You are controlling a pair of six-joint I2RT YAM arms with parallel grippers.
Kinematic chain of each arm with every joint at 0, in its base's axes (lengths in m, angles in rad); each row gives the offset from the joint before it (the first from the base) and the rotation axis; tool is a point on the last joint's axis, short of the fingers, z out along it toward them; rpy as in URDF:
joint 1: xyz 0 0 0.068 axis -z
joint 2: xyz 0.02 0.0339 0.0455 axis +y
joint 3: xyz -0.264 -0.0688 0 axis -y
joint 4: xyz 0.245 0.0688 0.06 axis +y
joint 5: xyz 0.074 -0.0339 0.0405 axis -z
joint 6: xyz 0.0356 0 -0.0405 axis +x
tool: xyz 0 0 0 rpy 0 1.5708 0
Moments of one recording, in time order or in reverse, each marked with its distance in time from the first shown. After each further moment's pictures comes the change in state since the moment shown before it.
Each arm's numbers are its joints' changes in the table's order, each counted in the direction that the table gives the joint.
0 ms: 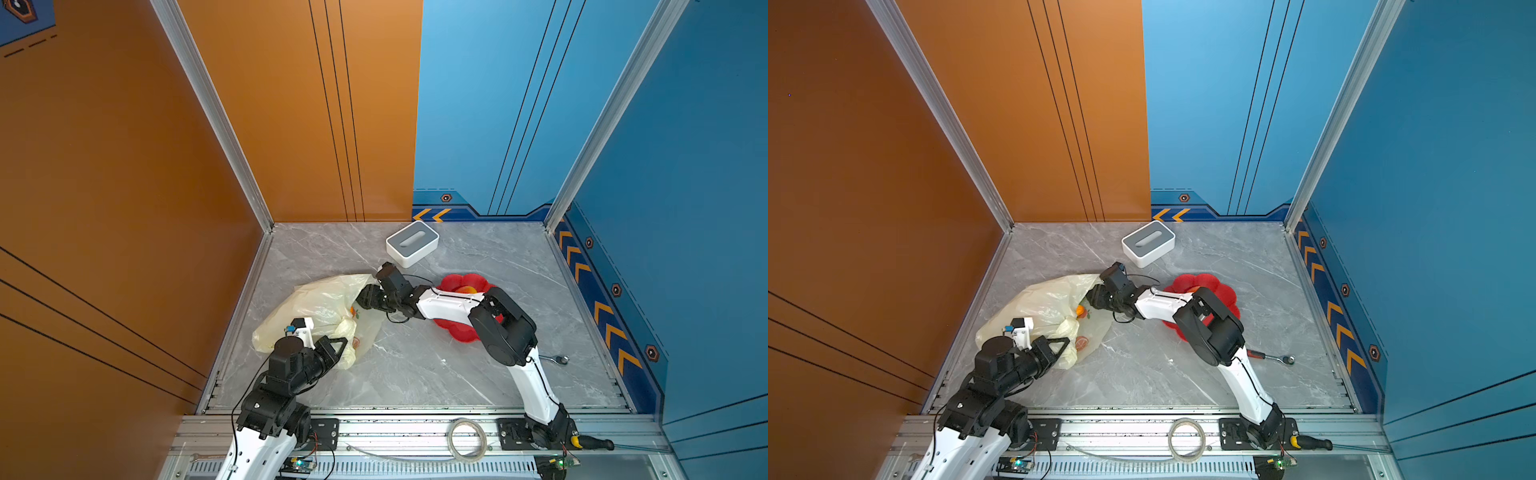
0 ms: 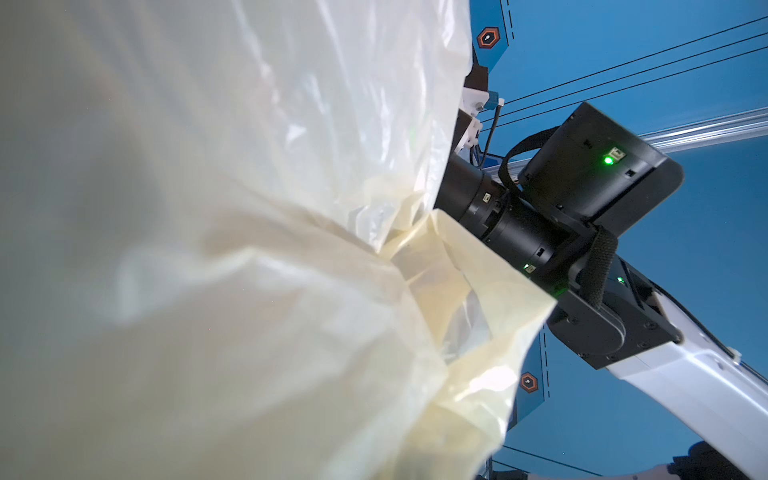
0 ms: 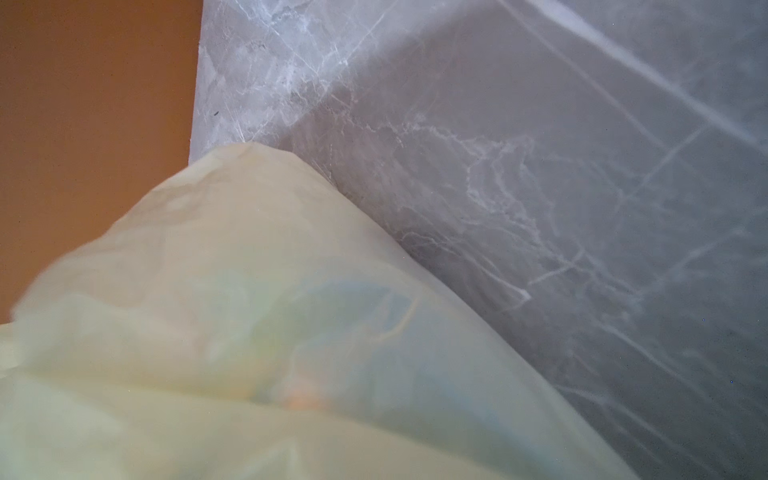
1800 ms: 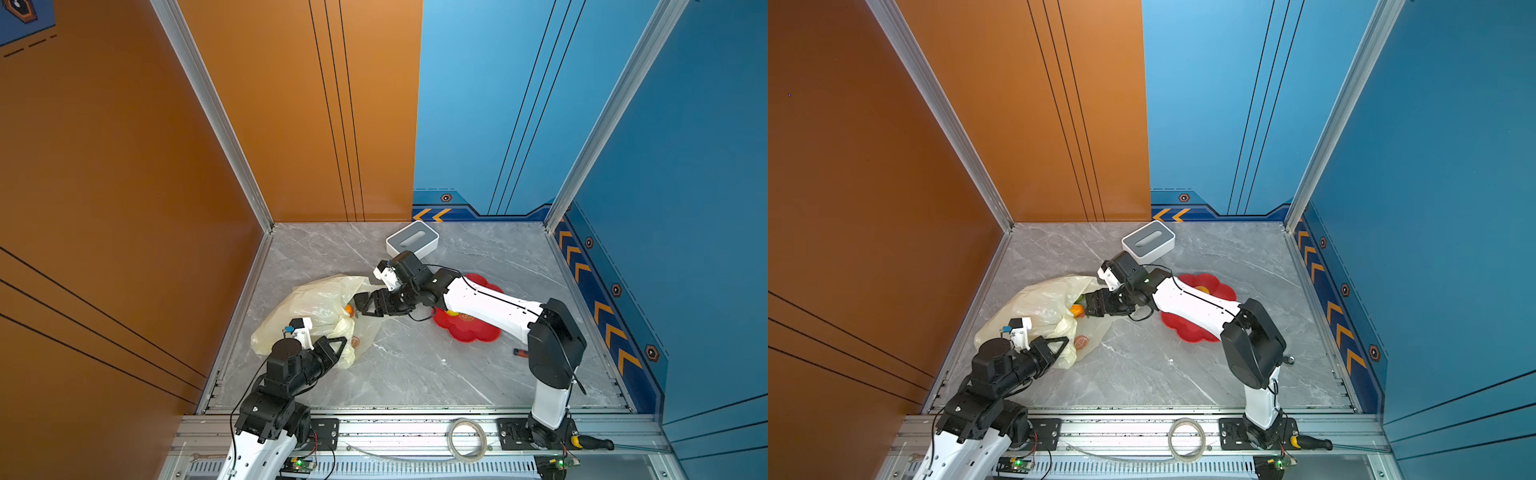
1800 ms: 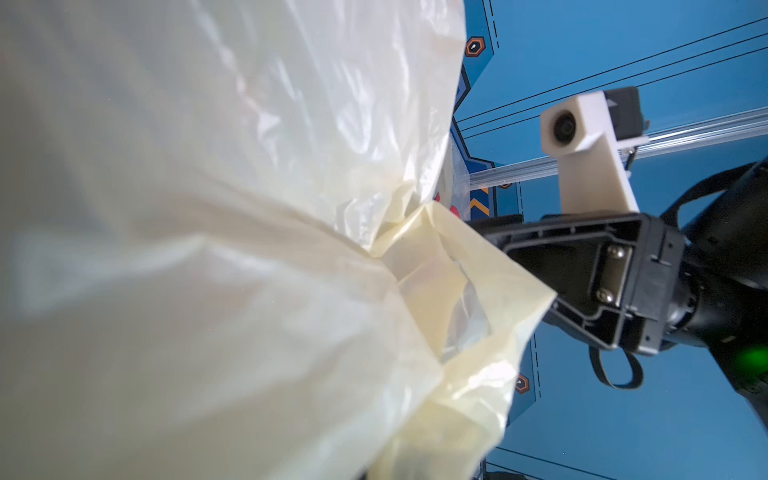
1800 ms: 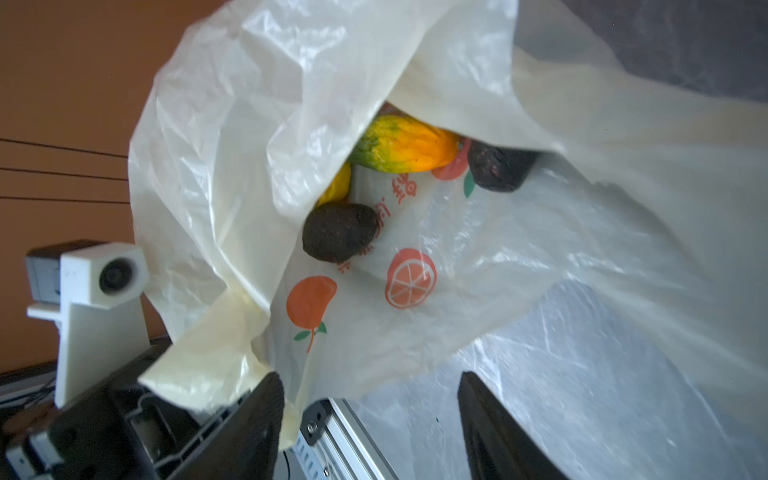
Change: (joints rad) left arm -0.002 -0.034 0.000 0.001 0.000 -0.011; right arm -0.001 -0.354 0.002 0.572 -0.333 -0.352
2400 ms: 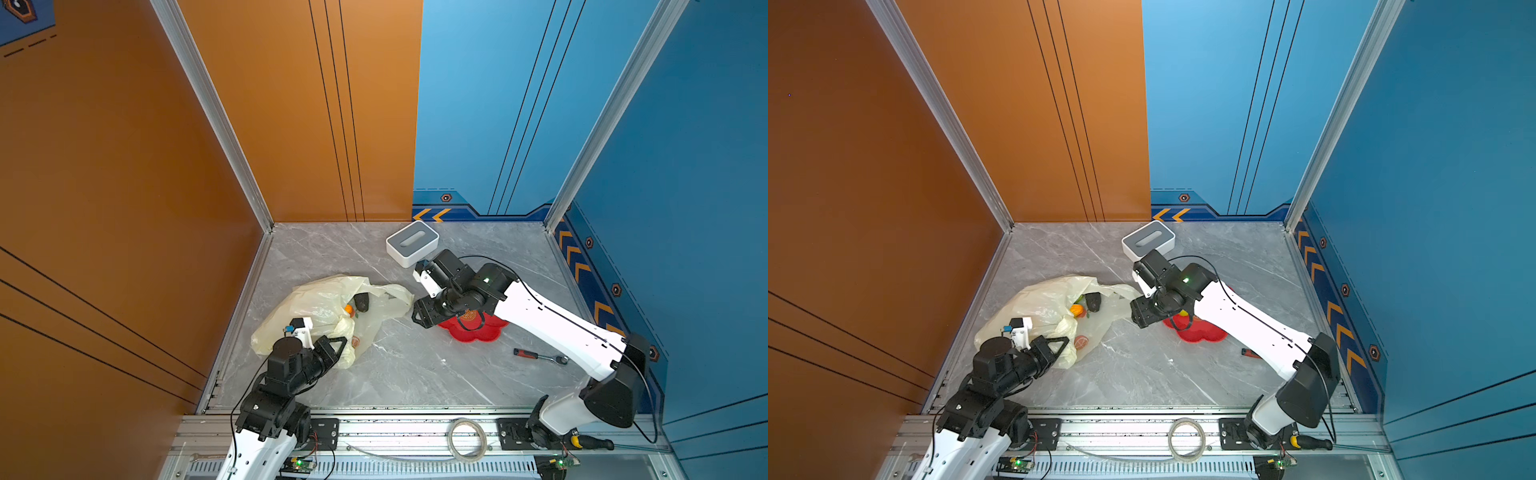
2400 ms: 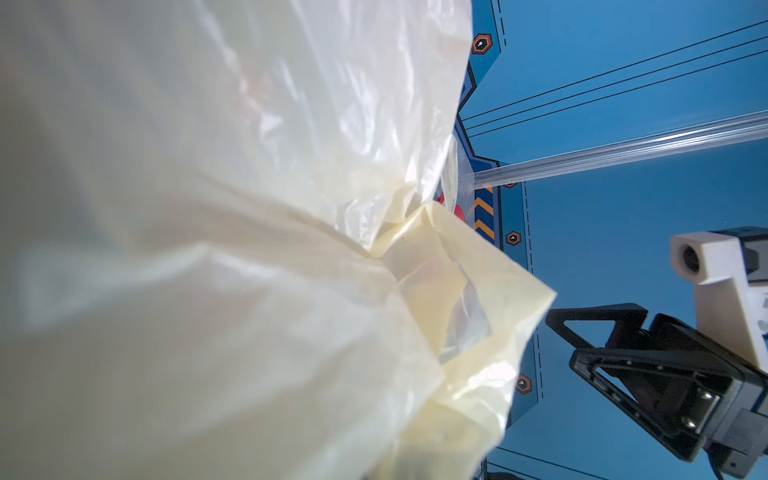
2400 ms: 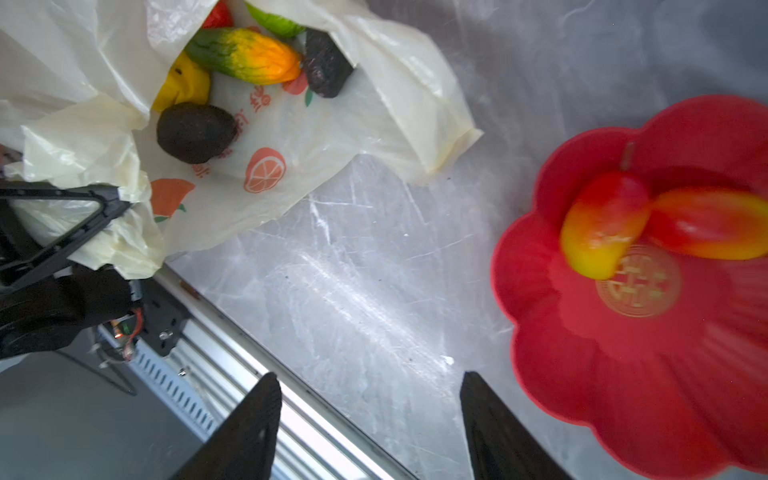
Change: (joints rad) left arm 0.000 0.022 0.006 0.000 0.000 -0.002; right arm 0.013 -0.336 -0.015 0.504 0.400 -0.250
